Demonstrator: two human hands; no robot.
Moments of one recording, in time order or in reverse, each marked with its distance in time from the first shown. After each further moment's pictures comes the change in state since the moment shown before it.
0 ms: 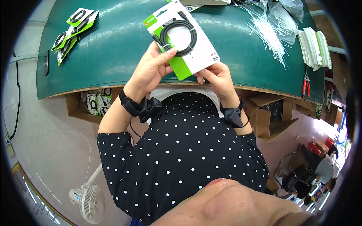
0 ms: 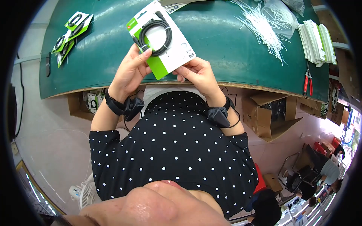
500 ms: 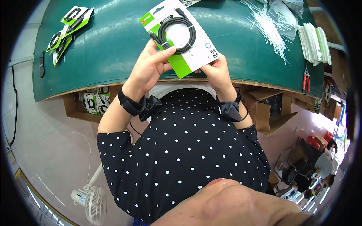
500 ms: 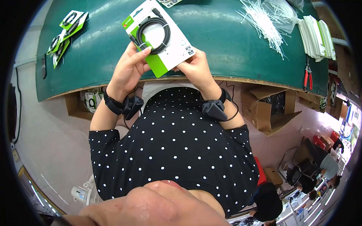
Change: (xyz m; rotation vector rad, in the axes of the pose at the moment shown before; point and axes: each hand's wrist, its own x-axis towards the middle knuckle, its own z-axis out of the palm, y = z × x) left_hand -0.002 -0.003 -0.010 0.005 -0.009 -0.008; right_hand 0.014 0.008 0.015 -0.090 0.075 -0.124
